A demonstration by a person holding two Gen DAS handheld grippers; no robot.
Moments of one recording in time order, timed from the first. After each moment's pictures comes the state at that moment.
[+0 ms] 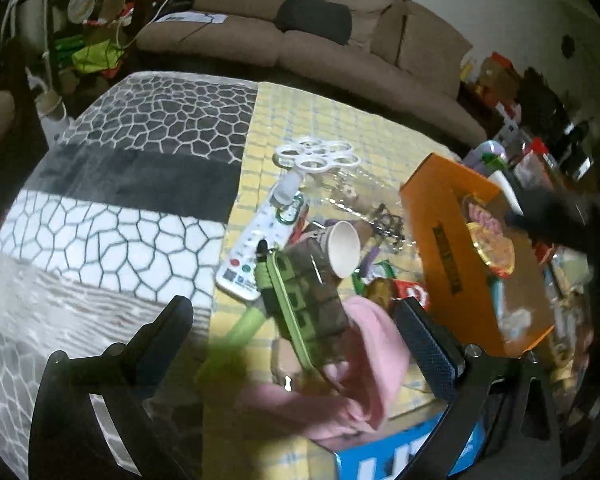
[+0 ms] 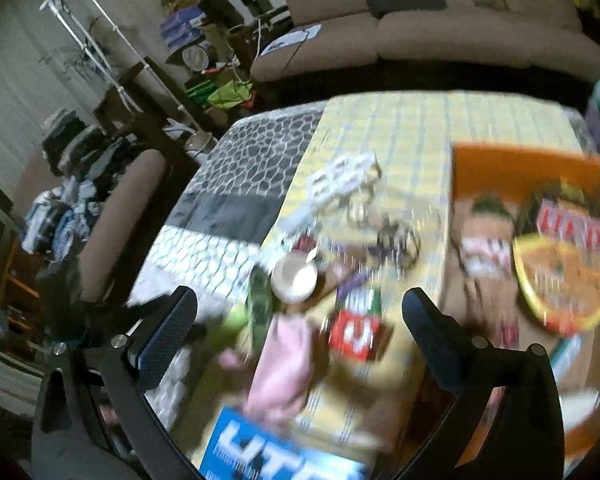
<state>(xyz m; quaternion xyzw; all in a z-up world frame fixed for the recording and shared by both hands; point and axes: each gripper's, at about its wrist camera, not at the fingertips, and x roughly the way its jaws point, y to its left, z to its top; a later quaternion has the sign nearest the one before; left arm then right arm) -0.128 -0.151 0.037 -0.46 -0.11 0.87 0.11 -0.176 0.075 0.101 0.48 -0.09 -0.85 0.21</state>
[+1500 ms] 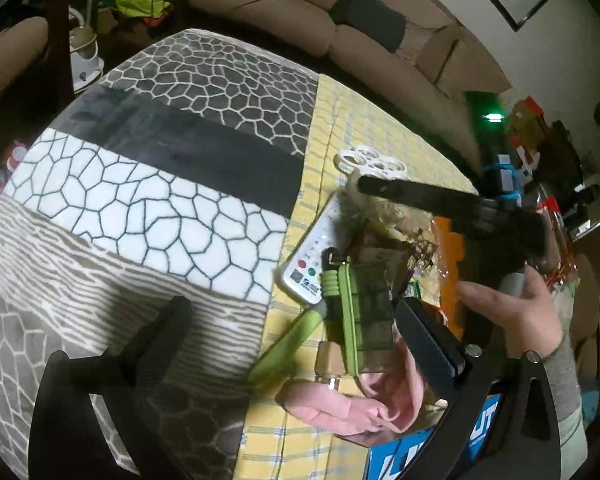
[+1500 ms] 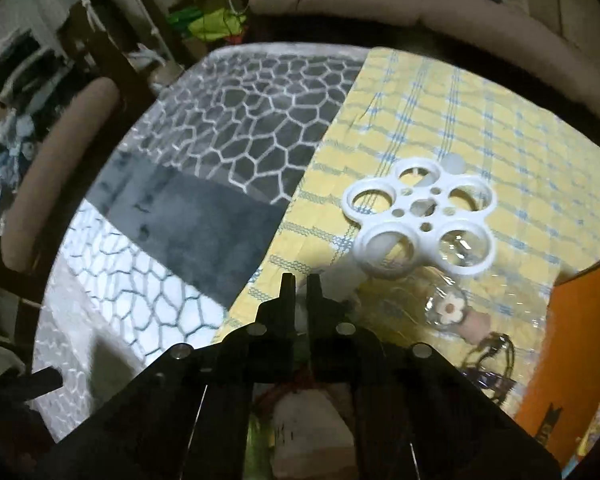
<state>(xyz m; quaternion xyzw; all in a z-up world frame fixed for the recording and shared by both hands) -0.140 -0.227 0.022 -0.50 -0.22 0.84 0.08 -0.285 -0.047 0.004 0.54 0.01 -0.81 0.21</state>
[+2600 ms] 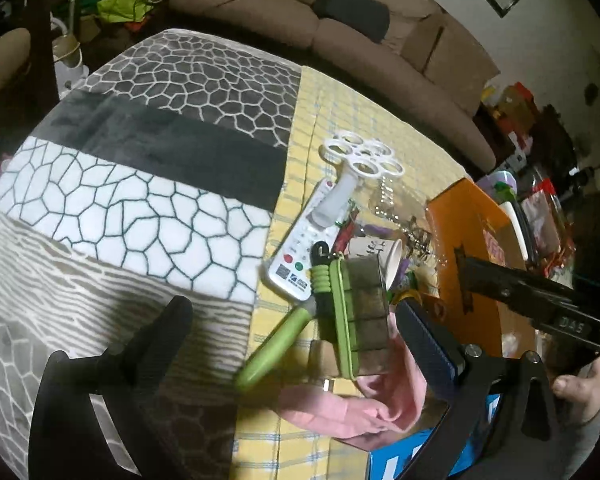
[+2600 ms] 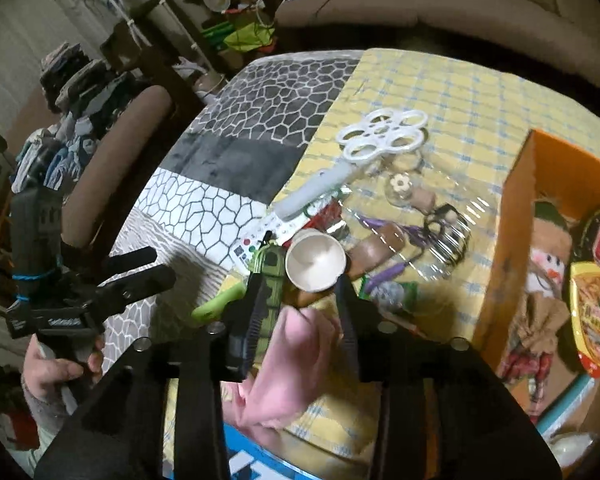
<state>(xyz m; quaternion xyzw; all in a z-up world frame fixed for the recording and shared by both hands) -0.143 -0.208 0.016 -0.49 -0.19 0.84 0.10 -0.185 0.025 0.047 0.54 -0.04 -0.80 0.26</state>
